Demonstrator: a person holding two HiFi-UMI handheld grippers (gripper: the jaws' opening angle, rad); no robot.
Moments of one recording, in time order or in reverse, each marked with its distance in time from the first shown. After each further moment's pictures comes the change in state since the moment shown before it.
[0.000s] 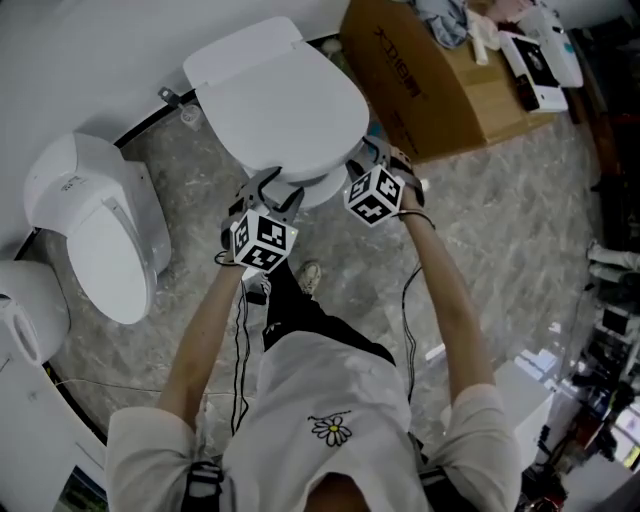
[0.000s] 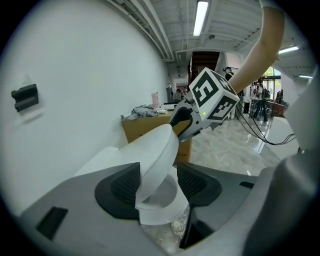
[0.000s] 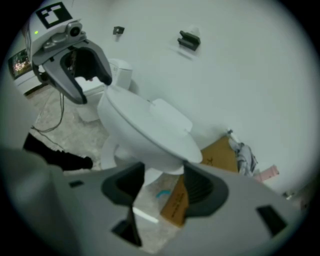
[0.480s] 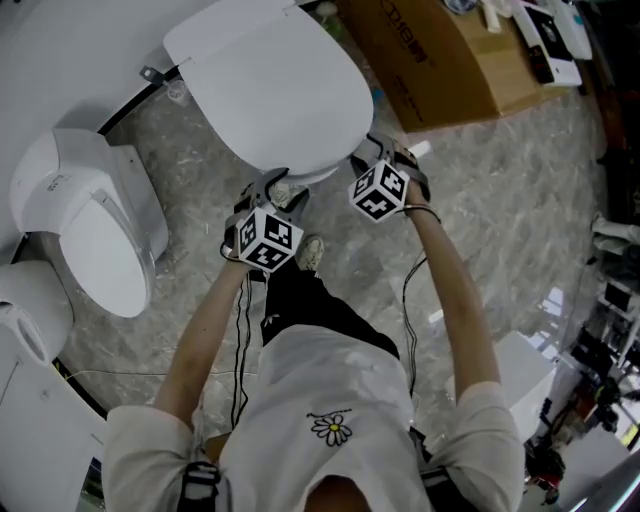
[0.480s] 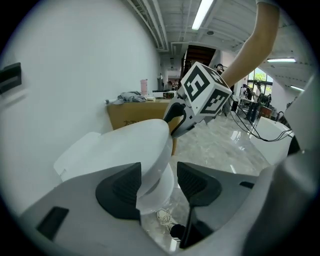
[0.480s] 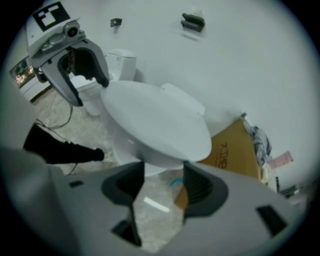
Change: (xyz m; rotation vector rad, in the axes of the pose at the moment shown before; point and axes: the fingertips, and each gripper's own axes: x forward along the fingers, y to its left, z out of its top) left arm 0.027 -0.044 -0.057 -0.010 0.103 -0.156; right arm 0.032 0.049 -0.053 0.028 0.116 0.108
